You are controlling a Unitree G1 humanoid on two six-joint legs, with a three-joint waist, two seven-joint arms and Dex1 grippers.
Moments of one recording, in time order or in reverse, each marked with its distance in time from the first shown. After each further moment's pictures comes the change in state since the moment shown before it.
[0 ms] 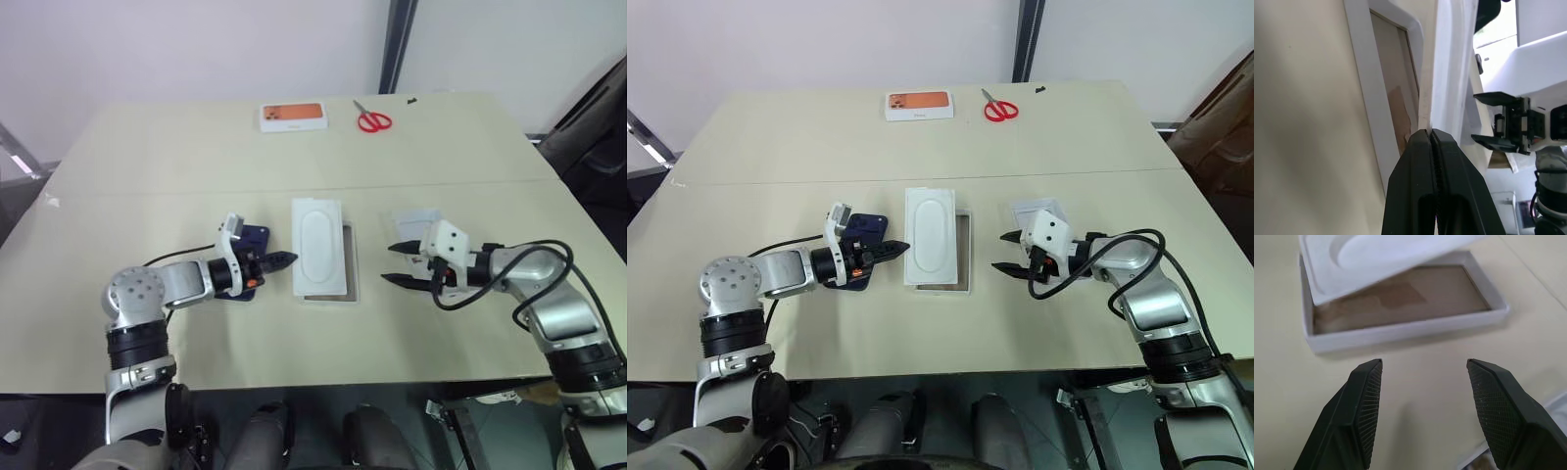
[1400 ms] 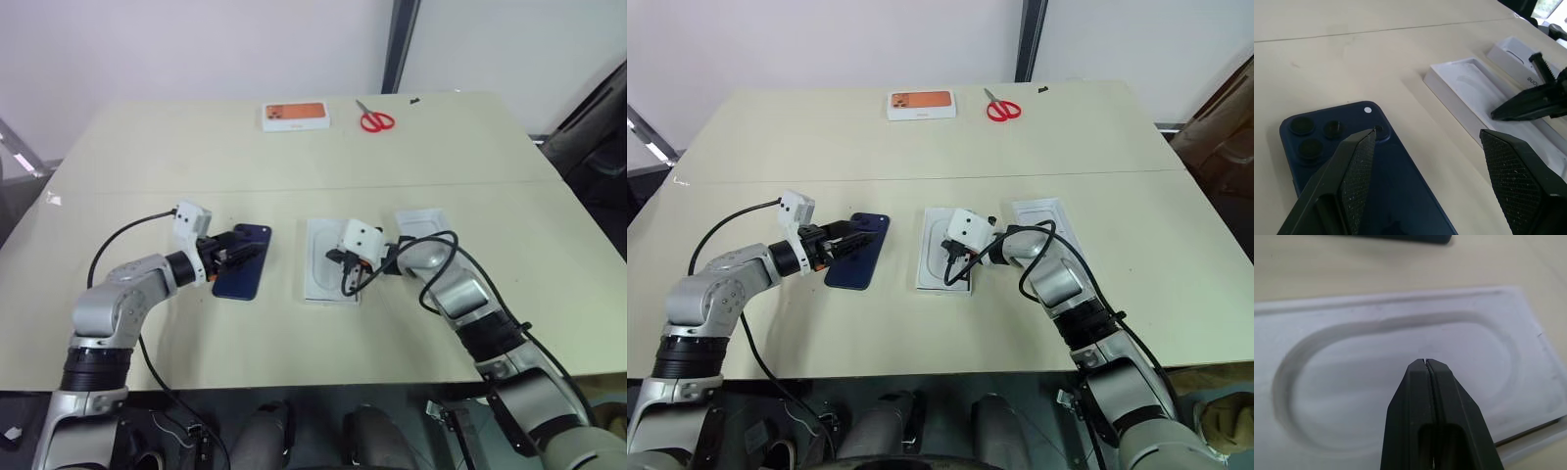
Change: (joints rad) left arm 0.171 0.316 -0.282 -0.081 0.442 -0.757 -0.455; right arm -0.254 0.274 0.296 0.164 -0.242 0.104 -0.192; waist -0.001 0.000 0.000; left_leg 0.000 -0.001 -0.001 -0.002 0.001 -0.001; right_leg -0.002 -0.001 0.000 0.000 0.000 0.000
